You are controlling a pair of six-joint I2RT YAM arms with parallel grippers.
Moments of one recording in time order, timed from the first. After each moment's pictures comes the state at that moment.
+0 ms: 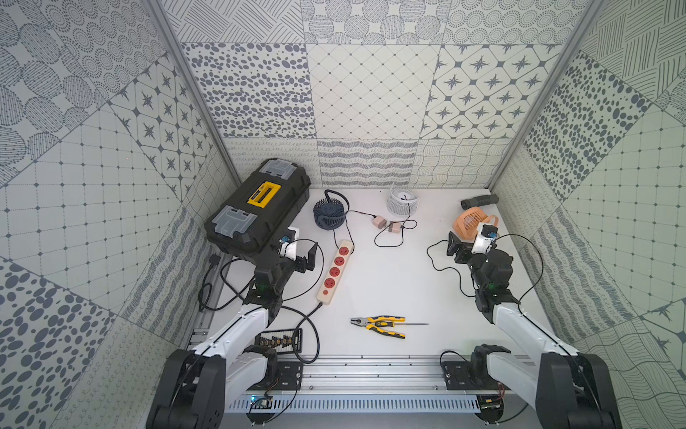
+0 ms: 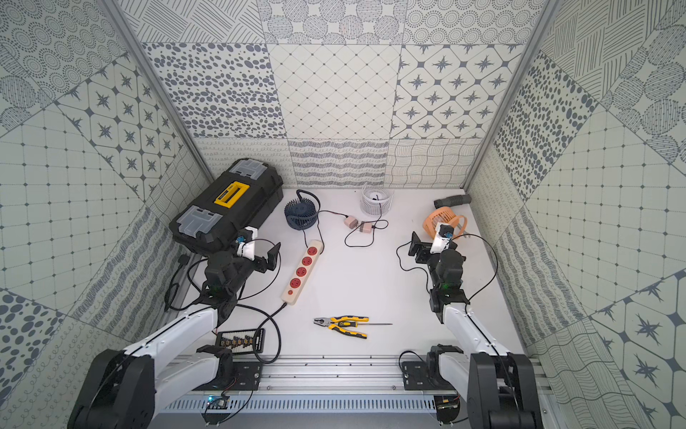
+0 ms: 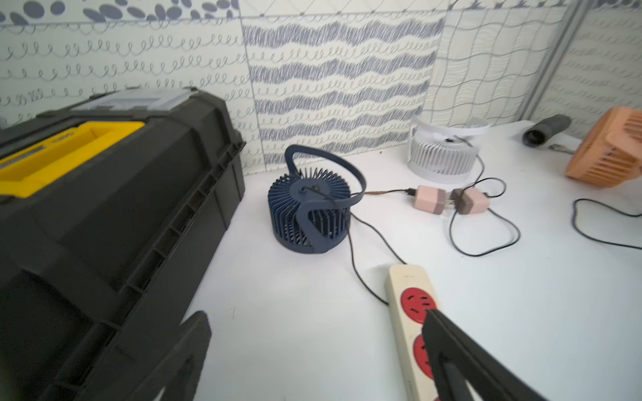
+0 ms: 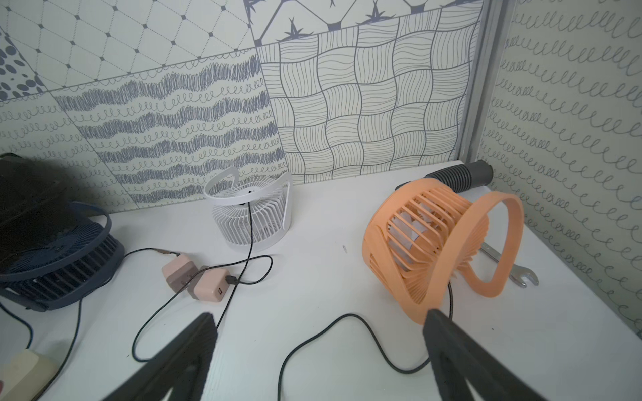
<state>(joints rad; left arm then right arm) -0.11 1.04 0.37 0.49 0.13 0.05 0.01 1.01 0.41 0.42 -0.06 0.18</state>
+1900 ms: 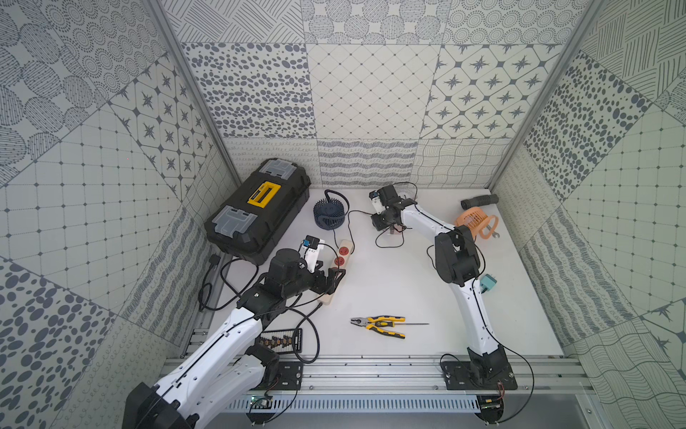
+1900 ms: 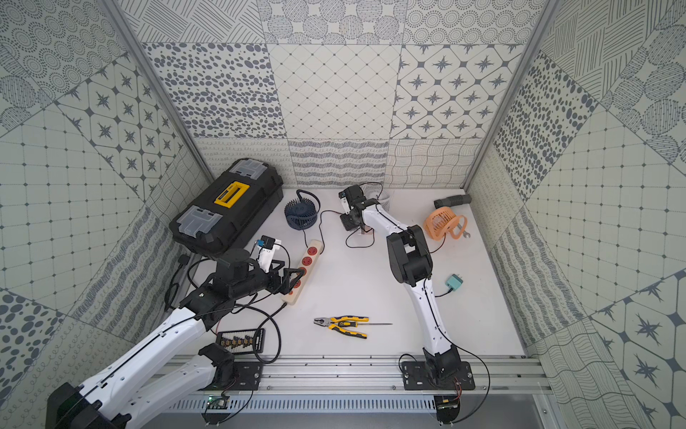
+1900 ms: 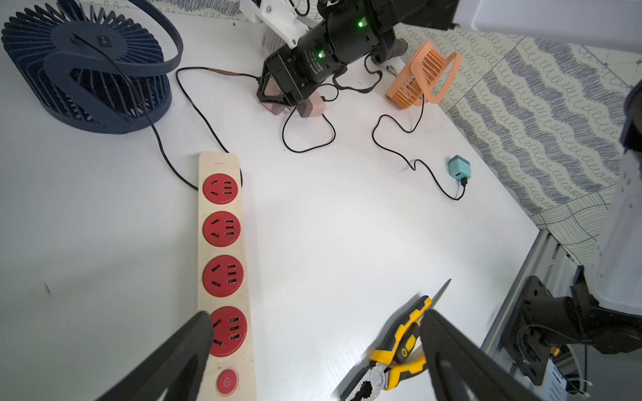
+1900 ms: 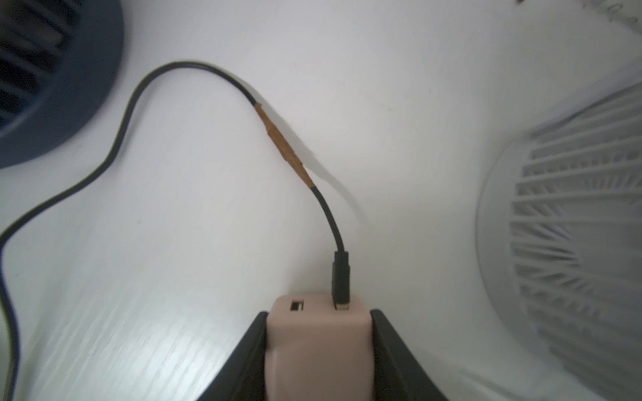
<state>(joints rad) -0.37 0.90 0.62 -0.25 0.30 -0.28 0.47 2.38 2.00 -0.61 0.01 -0.05</state>
